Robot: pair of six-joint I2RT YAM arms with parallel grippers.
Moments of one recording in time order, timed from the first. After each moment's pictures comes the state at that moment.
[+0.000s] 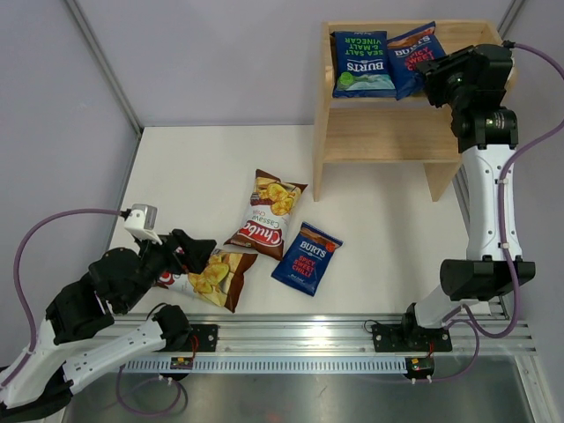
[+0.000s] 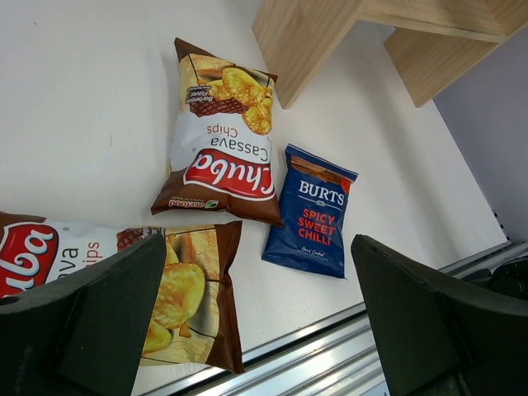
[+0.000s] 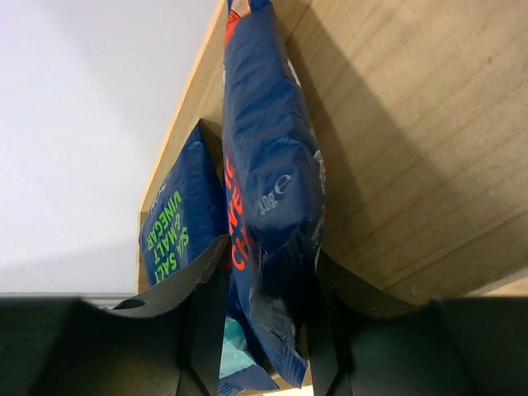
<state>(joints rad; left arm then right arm) -0.95 0.38 0.97 -0.89 -0.47 -0.57 -0.01 1.60 2.03 -0.61 -0.01 1.07</state>
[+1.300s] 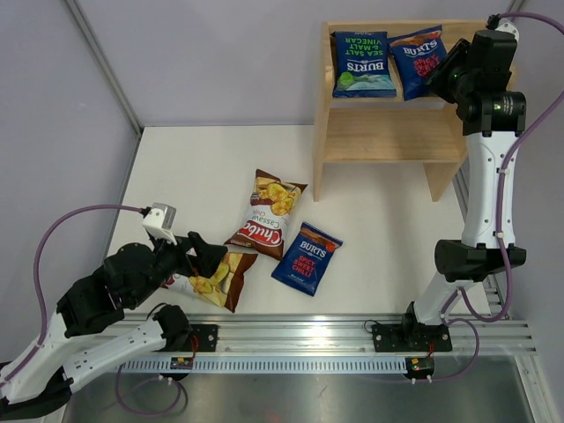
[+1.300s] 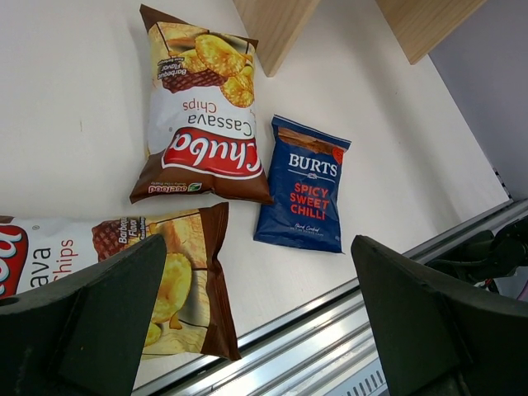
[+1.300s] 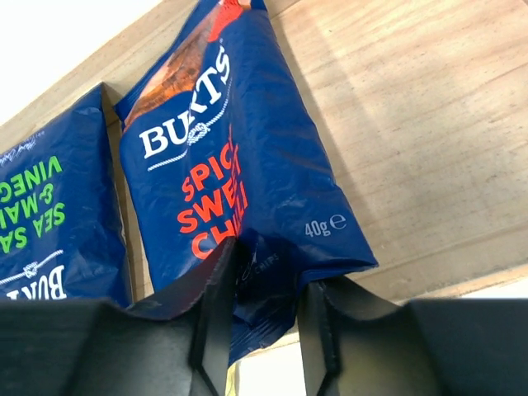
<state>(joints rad) -0.95 0.43 0.94 -0.87 -0.37 -0.55 -0.01 1.77 2.41 -0.95 0.09 0.49</state>
